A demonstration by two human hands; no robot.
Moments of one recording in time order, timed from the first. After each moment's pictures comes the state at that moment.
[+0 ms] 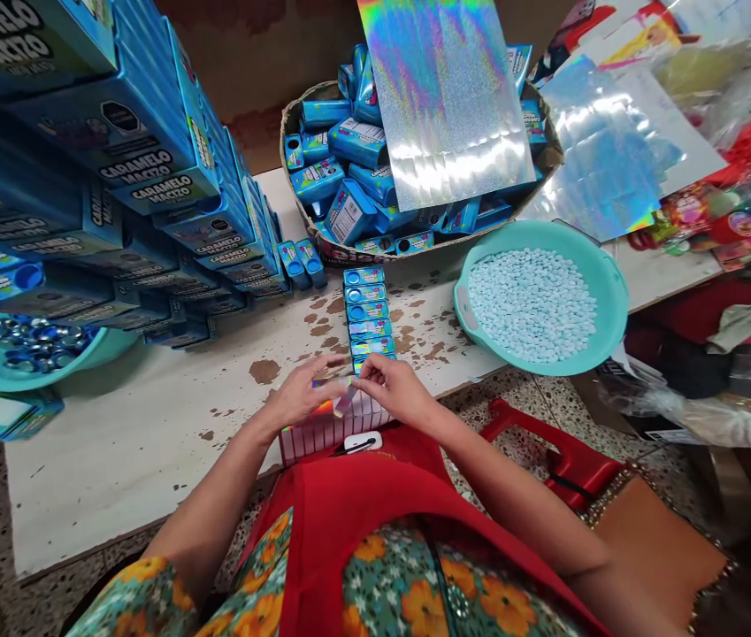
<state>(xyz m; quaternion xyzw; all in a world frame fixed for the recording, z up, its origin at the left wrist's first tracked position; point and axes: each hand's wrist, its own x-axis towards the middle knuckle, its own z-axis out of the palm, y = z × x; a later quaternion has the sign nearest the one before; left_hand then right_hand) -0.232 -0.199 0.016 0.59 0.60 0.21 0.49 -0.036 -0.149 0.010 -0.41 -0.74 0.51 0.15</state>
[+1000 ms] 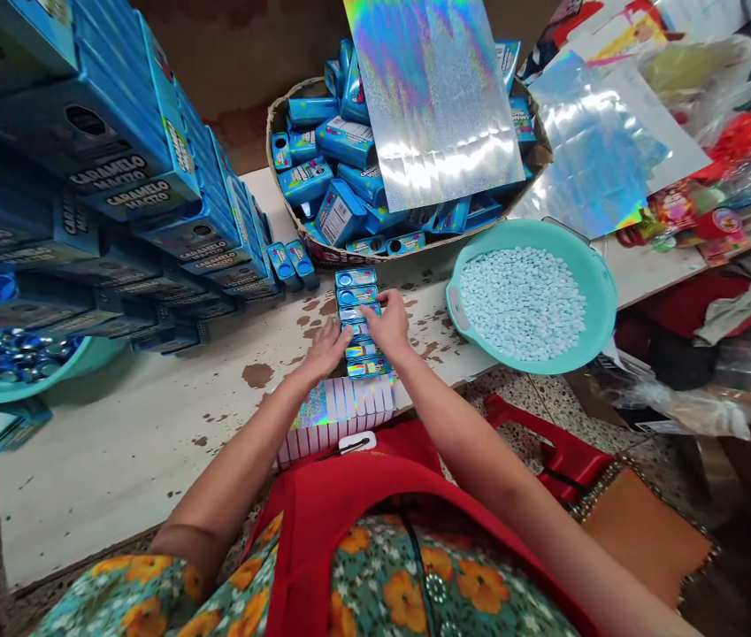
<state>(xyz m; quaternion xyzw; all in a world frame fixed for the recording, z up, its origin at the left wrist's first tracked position) -0.203 -0.131 -0.044 0.53 0.70 0.18 0.45 -0.064 -0.057 -0.049 -0.67 -0.61 0.33 0.26</state>
